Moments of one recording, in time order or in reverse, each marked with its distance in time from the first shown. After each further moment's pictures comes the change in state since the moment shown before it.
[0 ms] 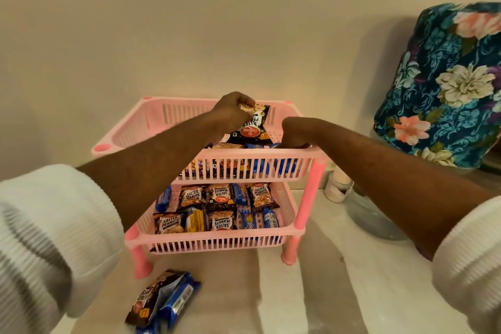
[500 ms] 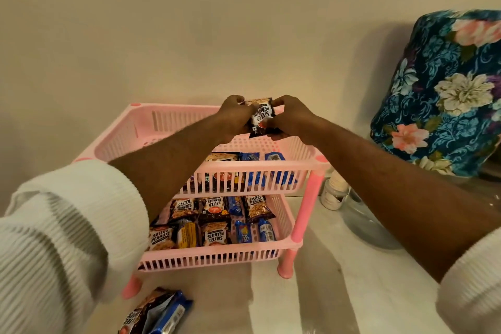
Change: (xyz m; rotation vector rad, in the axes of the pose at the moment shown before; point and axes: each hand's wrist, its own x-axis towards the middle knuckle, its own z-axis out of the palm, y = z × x) left_hand 0.035 0.009 0.023 -0.330 -0.016 -0.127; right_hand 0.022 0.001 -0.016 0.967 0.248 -0.008
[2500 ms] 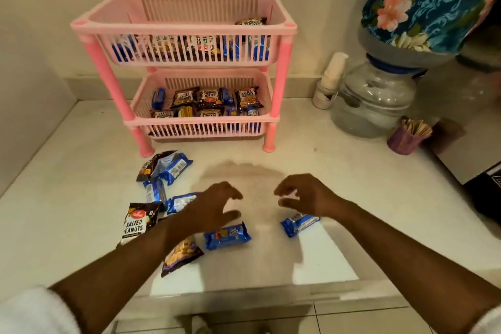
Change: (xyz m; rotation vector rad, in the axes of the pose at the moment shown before) left_hand -0.337 -0.296 0.006 1.088 -0.484 0.198; right_hand -0.308 0.312 0.021 -0.374 -0.457 -0.307
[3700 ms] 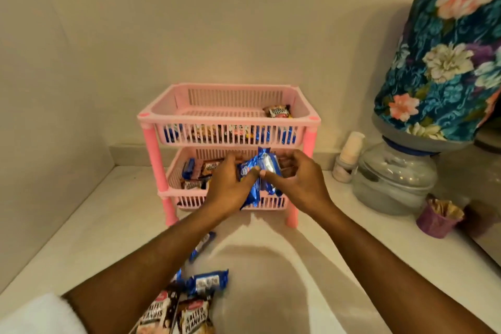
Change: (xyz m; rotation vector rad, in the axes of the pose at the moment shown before) left_hand 0.056 0.040 -0.171 -0.529 0.770 -0.134; right_hand 0.118 -0.151 -0.090 0.379 0.644 -0.046
